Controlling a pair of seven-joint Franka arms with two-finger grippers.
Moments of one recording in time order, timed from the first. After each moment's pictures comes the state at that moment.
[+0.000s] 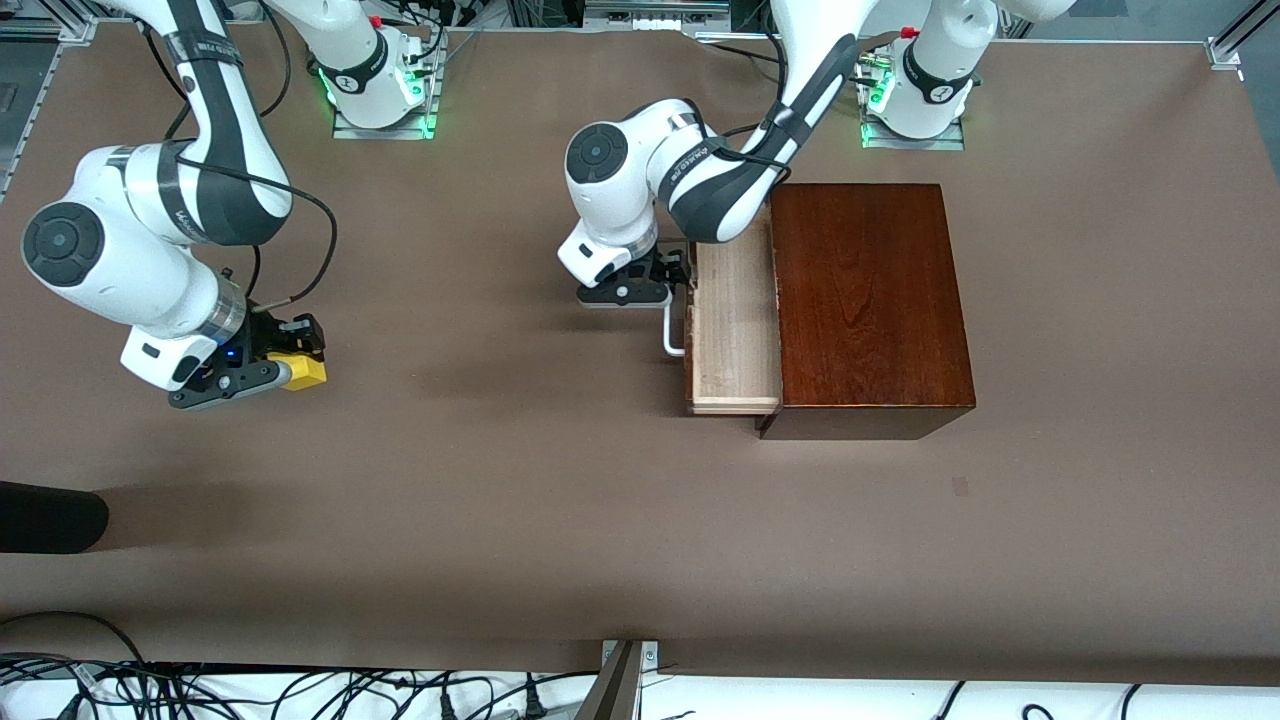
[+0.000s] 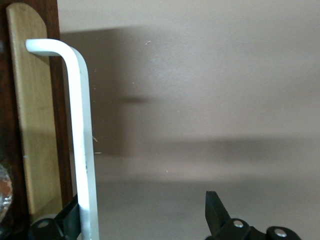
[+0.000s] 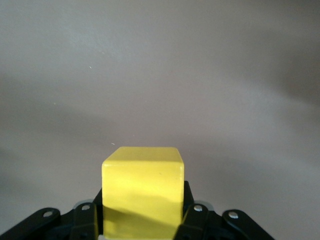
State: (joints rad) left arm -0.80 0.66 -0.11 -1.47 0.13 2.03 -0.93; right arm 0.17 0.25 -0.09 -1.86 0.05 2.09 -0.27
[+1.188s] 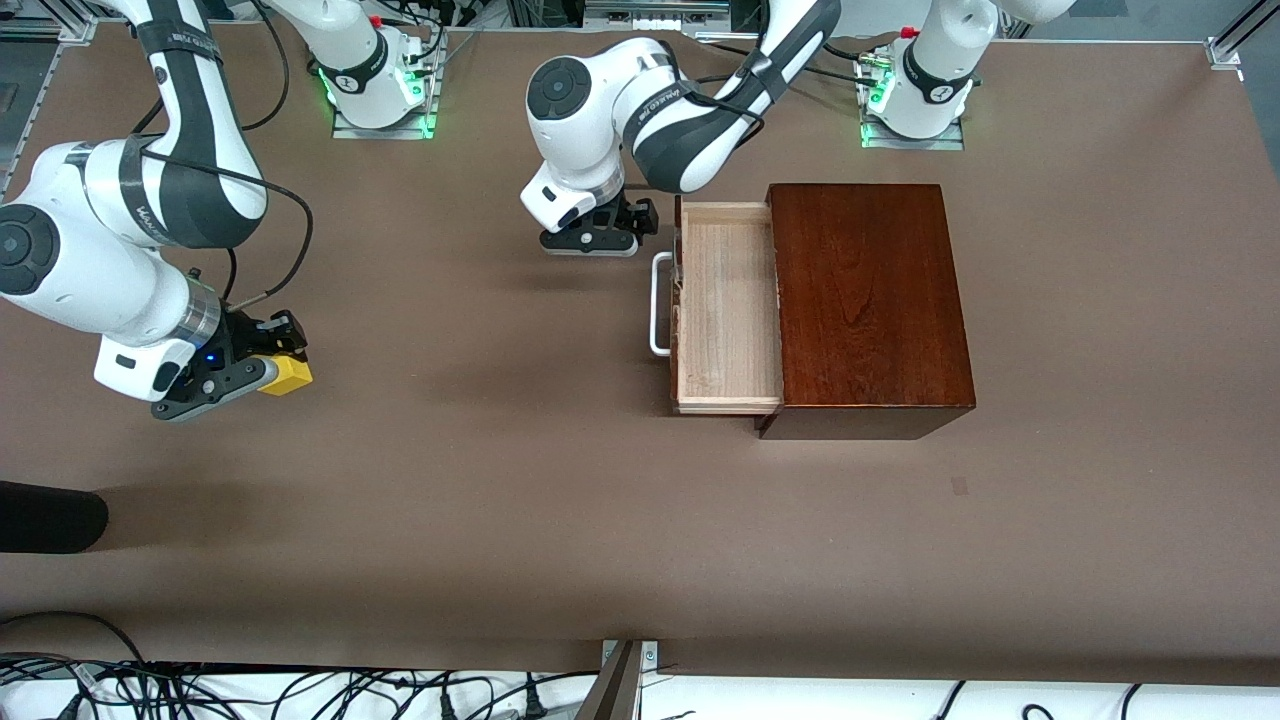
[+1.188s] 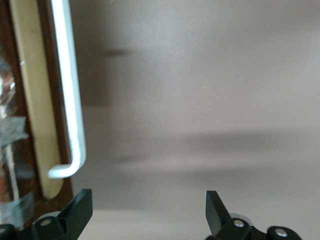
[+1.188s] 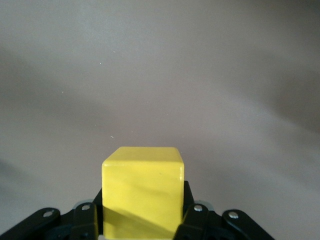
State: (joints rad) left arm -0.85 0.62 -0.15 -1.42 0.07 1.89 -0.96; right arm 0.16 0.28 -0.10 -1.76 0.05 1.99 -0.40
